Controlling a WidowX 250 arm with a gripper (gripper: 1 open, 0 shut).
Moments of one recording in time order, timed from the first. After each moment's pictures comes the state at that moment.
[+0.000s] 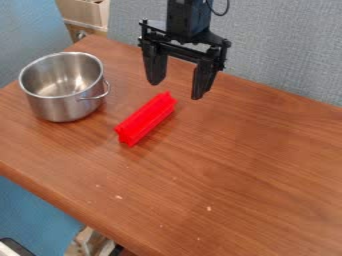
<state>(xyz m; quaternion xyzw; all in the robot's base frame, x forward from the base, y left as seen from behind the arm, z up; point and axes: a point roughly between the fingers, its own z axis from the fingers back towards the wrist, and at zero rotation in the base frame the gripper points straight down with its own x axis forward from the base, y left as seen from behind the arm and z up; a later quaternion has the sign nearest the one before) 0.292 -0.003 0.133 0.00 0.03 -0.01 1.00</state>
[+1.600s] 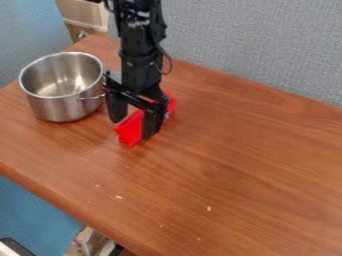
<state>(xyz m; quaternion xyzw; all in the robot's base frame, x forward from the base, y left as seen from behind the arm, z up) 0.290 0.065 0.048 0.02 0.03 -0.05 1.00</state>
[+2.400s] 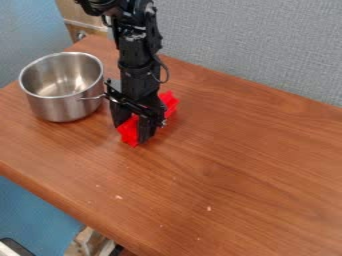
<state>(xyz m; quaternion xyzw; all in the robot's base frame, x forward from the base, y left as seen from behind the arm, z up) 0.298 0.070 0.031 0.01 0.01 -0.07 1.00</state>
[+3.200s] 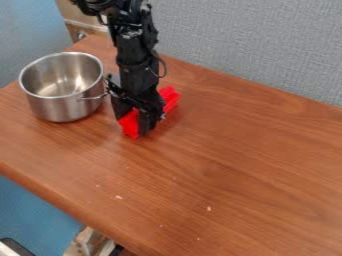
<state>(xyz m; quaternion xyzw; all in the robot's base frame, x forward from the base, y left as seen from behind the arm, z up) 0.306 0.074 0.027 0.01 -0.01 -0.08 1.00</state>
